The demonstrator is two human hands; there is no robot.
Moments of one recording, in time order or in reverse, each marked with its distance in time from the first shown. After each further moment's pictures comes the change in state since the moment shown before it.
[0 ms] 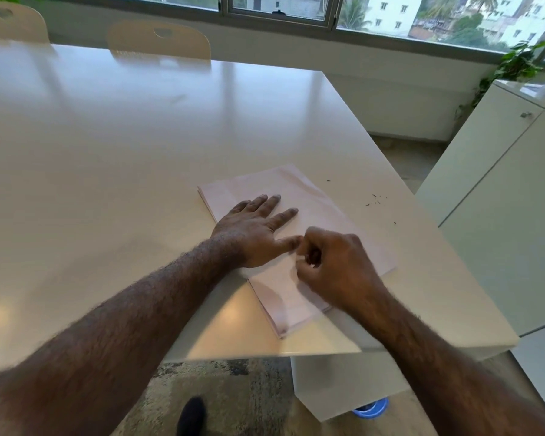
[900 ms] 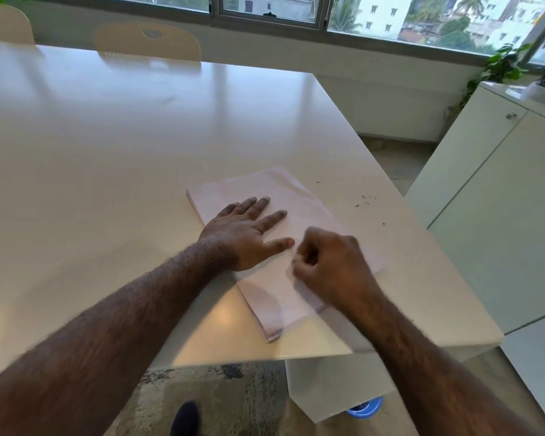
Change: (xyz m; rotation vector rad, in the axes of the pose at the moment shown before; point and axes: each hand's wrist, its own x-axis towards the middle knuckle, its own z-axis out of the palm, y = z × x) left_hand 0.000 -0.002 0.000 -0.006 -0.006 -0.015; right_hand 0.005 0.009 -0.005 -0.023 0.054 0.091
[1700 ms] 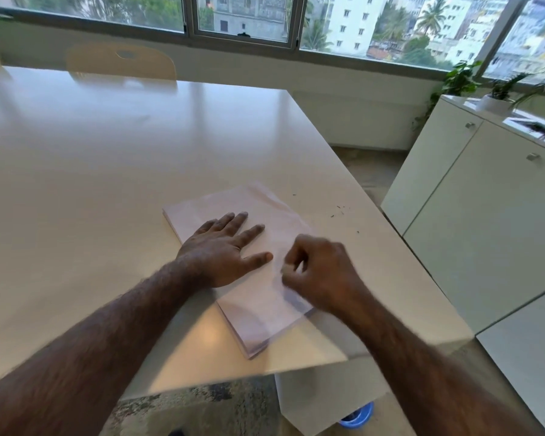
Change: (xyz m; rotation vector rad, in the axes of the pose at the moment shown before) left_hand -0.001 -0.001 -0.001 -0.006 -0.012 0.013; right_hand 0.009 0.023 -0.010 0.001 0.006 0.099
